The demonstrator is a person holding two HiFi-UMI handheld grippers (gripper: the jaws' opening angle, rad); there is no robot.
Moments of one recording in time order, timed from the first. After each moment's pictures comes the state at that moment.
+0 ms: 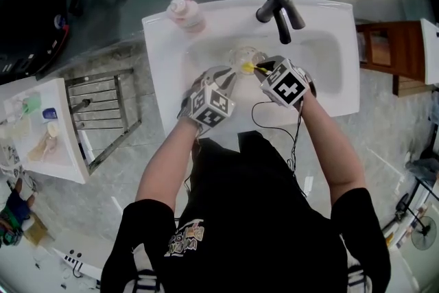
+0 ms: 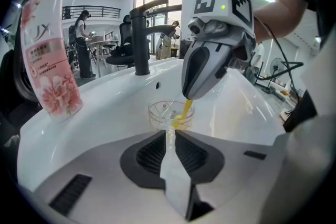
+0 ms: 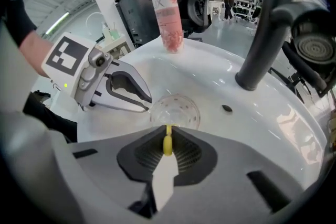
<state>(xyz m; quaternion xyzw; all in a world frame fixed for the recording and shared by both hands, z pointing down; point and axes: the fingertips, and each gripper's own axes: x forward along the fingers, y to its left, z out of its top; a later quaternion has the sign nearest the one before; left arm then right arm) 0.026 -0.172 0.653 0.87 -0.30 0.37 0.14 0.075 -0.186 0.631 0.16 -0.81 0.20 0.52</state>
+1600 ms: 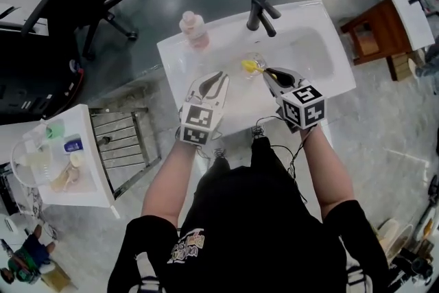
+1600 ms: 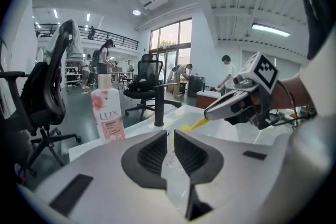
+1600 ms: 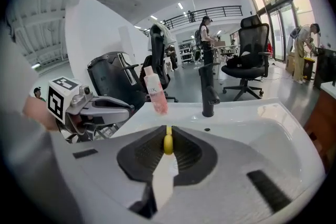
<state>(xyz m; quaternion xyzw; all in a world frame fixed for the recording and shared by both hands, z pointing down) -0.031 -0.154 0.480 0.90 -0.38 0.19 0.11 0.078 -0.148 0.482 0.44 -0.84 0.24 0.22</state>
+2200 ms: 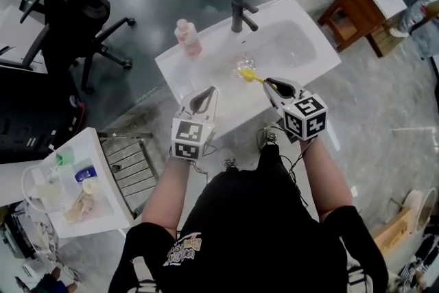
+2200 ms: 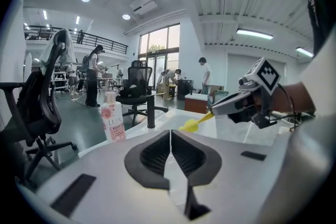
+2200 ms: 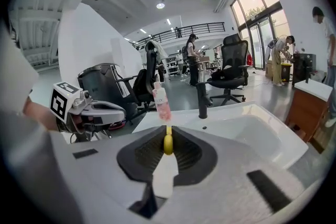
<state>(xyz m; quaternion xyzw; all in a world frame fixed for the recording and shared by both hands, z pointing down) -0.077 -0.091 0.431 0.92 -0.33 0.17 0.08 0.060 -0.062 0.425 0.53 -0.81 0.21 0.16</state>
